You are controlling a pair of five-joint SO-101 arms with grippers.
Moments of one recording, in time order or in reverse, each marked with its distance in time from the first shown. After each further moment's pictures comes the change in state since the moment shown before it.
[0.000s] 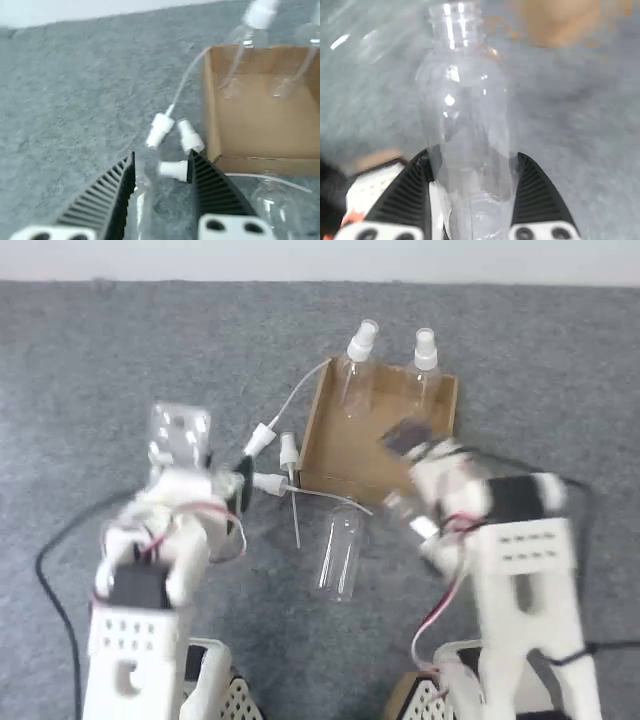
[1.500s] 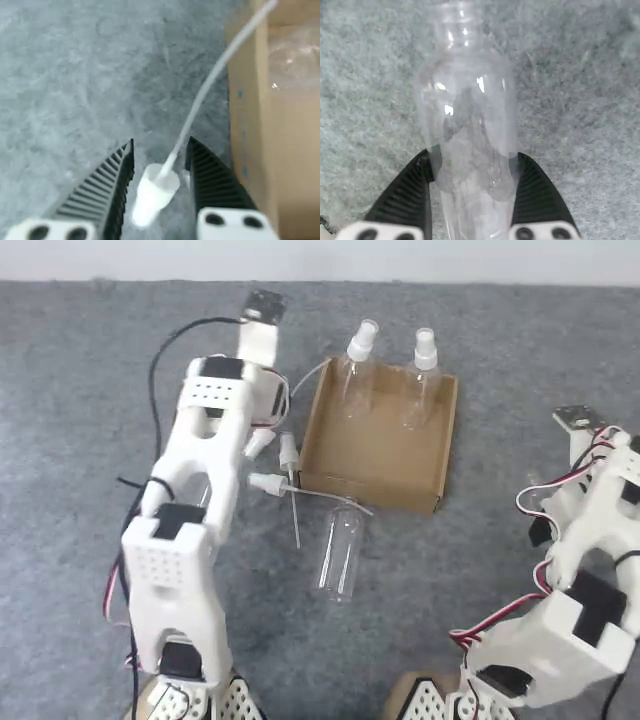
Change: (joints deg) left arm 2.3 96.8 -73.3 4.7 -6.2; right arm 34.7 44.3 -12.5 -21.2 7.5
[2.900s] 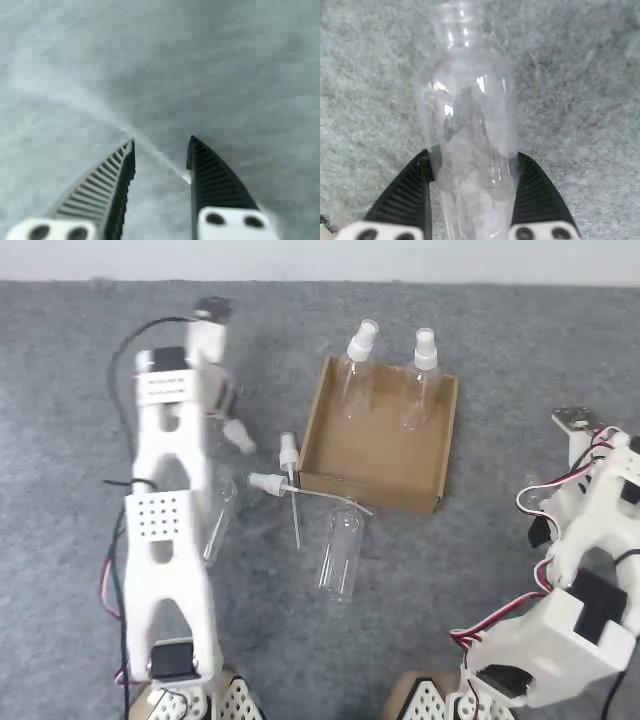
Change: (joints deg) left arm -12.8 33.8 -50.6 22.4 -8.5; right arm 0.0 0.7 0.0 0.0 0.0
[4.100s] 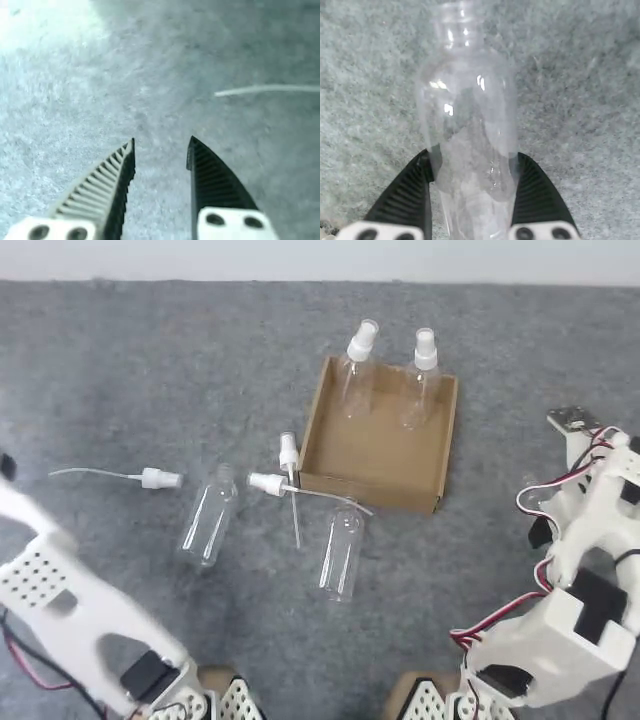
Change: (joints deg) left arm -41.4 -14.5 0.9 13.3 -33.3; right arm 0.0 0.0 0.1 -0.3 3.4
